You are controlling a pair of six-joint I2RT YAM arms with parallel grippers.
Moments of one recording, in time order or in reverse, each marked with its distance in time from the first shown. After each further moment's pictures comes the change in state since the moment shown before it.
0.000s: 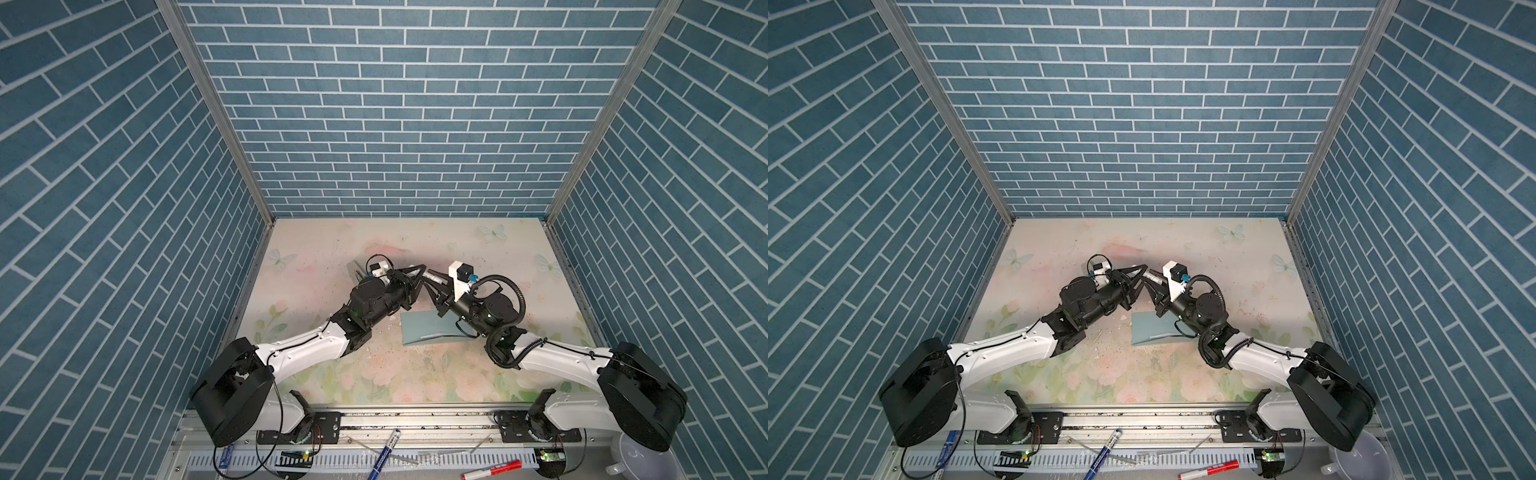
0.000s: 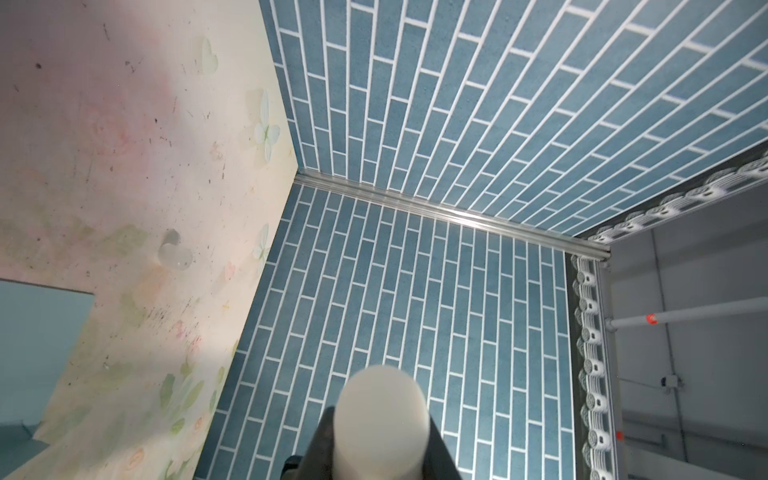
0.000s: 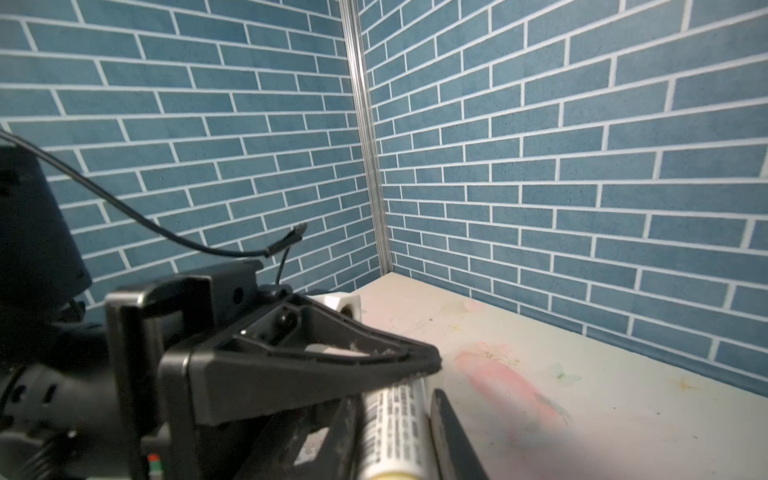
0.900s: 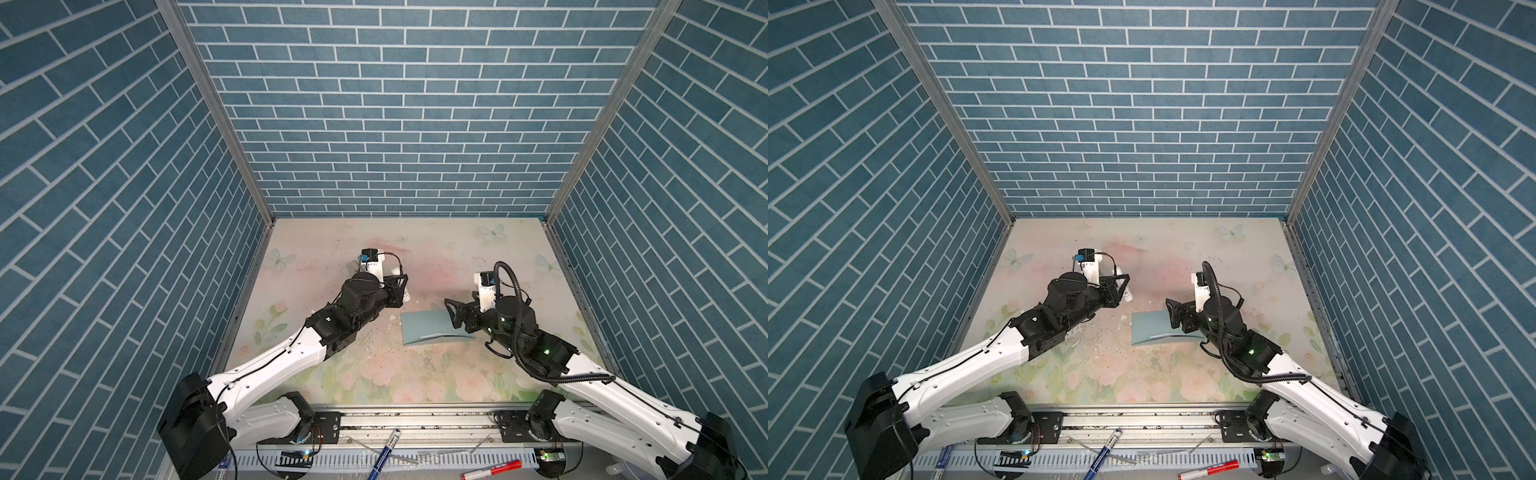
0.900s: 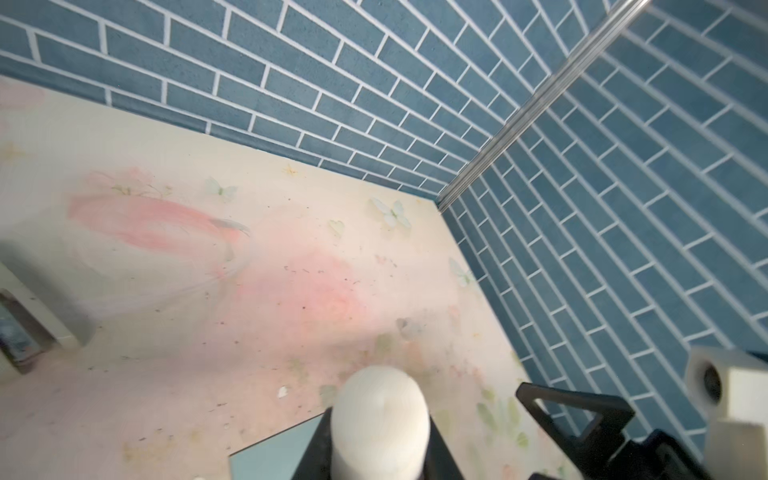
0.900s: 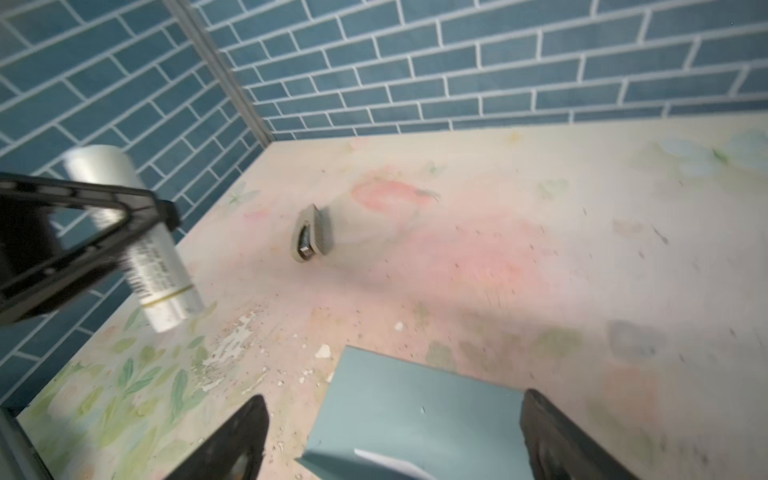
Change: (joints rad) left arm 0.013 -0.230 0.074 -0.607 -0.159 1.196; right arm 0.010 -0.472 0.080 -1.151 0.311 0.314
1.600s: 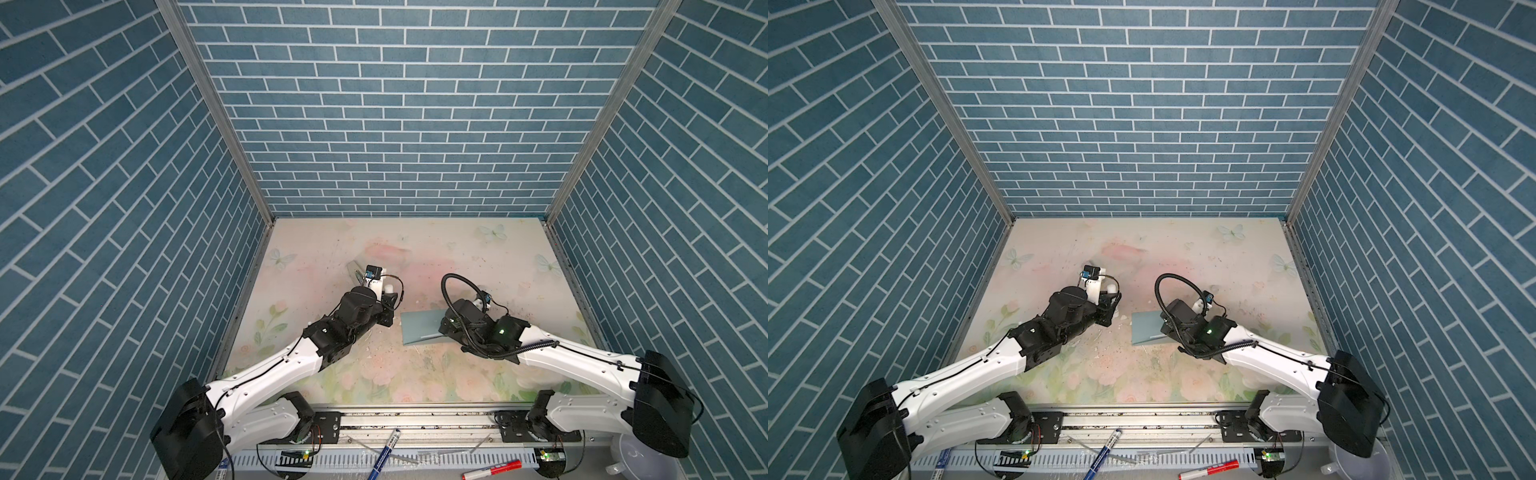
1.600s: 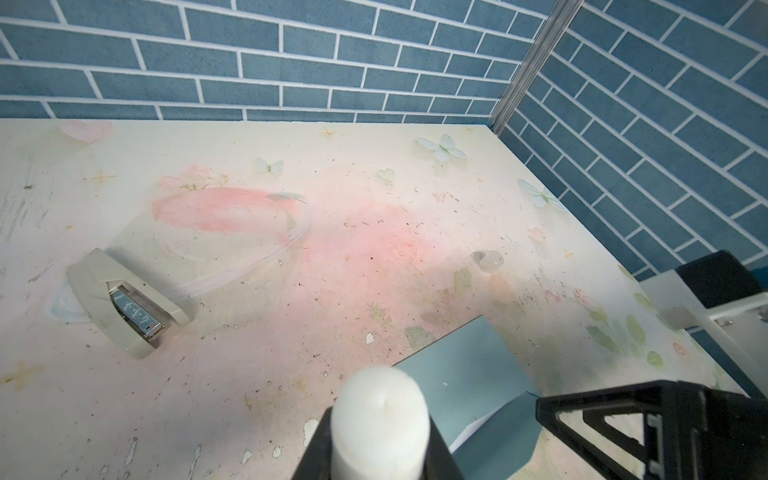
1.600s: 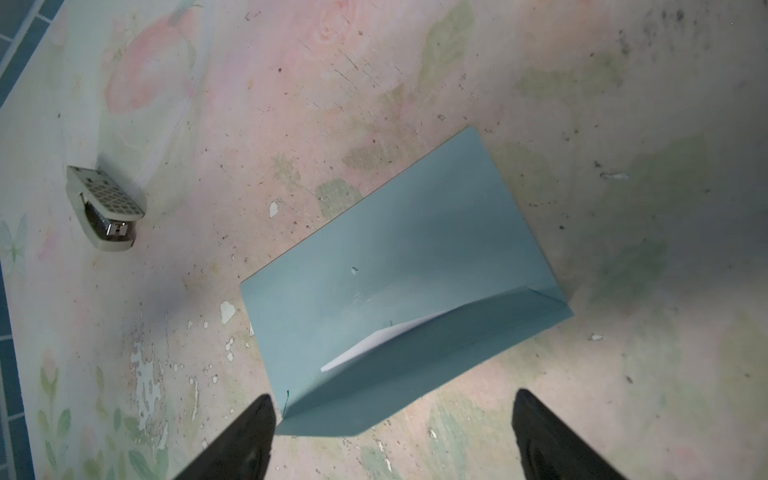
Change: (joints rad) left arm 0.000 -0.047 -0.129 -0.029 -0.035 0.225; right arm 0.144 0.422 0.188 -0.377 0.116 0.857
